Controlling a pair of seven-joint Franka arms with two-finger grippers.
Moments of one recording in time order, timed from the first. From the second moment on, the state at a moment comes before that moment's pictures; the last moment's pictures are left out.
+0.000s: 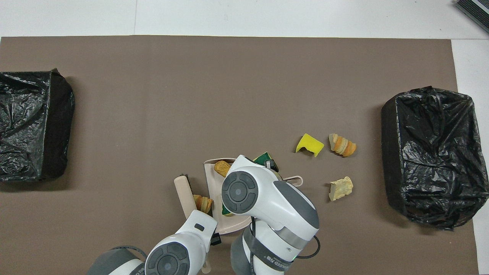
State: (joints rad) left arm -0.23 -0.36 -0.60 -2.57 -0.34 2.16 -0.82; right arm 0.61 0.15 0.09 -2.00 -0.29 1.93 -0.88
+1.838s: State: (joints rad) left arm -0.10 -0.23 -0.44 -2.20 -0.21 1.82 -0.45; right arm 0.52 0.11 0.08 -2.05 -0.17 1.99 -0.88
